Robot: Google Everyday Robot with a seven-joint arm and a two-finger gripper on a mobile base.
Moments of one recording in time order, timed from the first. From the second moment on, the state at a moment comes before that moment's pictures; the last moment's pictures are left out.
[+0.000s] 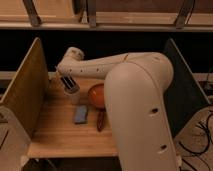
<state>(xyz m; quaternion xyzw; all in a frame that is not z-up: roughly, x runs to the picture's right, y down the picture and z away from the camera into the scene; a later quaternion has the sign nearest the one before) -0.243 -0.098 0.843 -0.11 -0.19 0.44 0.87</state>
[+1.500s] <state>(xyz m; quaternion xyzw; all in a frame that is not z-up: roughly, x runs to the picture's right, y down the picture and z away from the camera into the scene) -0.244 -0.072 0.846 -0.14 -0.19 0.44 0.87</state>
